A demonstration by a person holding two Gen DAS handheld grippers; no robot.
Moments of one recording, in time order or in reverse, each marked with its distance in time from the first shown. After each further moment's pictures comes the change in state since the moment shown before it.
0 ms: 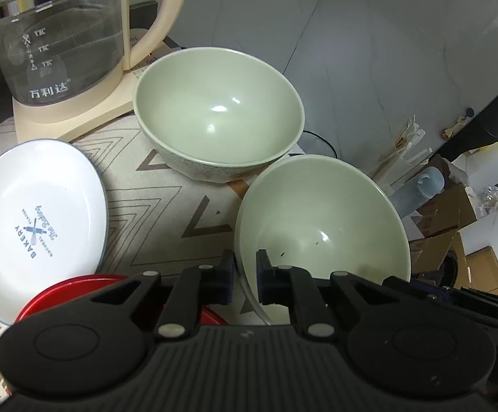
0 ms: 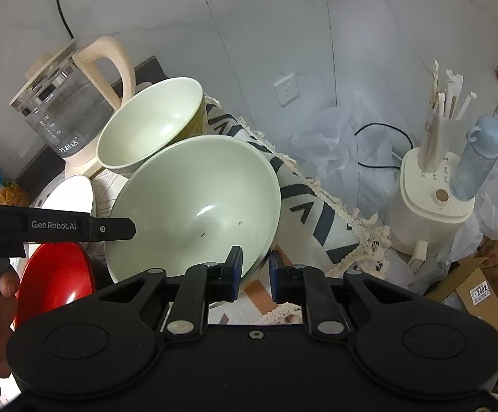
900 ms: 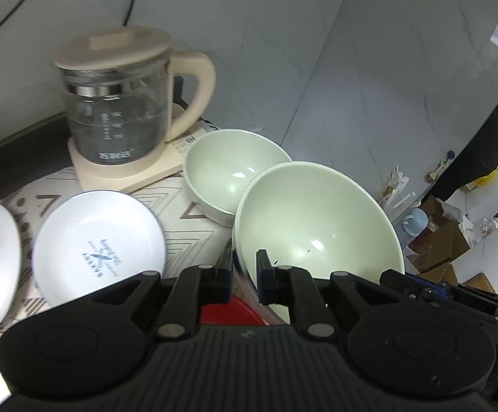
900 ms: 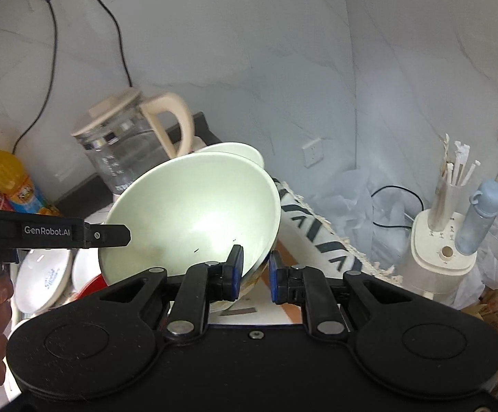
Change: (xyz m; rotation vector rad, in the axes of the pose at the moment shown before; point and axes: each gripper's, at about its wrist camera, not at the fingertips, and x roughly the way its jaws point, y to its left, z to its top) left arm -0.106 0.013 -0.020 0.005 -0.208 0.025; right arm -0.065 0.045 -0.001 -0.076 -0.201 0.049
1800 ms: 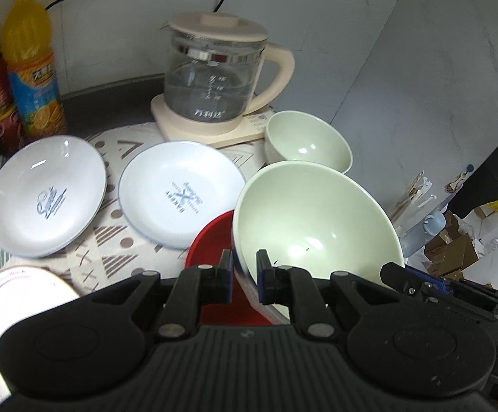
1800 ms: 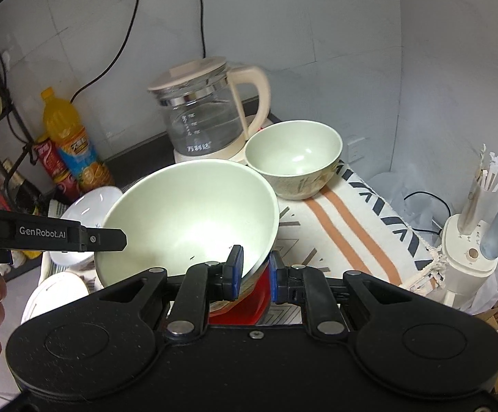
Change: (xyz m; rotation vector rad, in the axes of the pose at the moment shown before) left arm -0.067 0.070 -0.068 -0.128 -0.004 0.070; right arm -0.023 0.083 -0.045 -0.128 0.012 0.063
